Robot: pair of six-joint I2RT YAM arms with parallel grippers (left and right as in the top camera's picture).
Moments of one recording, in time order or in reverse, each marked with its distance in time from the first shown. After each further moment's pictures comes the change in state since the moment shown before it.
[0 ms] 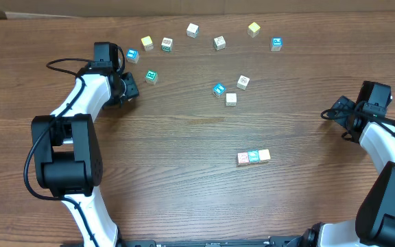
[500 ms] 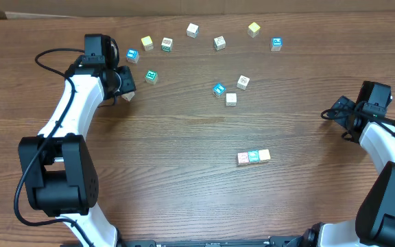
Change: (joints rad) left arm 0.000 -0.151 0.000 -0.080 0.014 0.055; right arm 0.000 0.000 0.000 0.000 0.000 -0.001
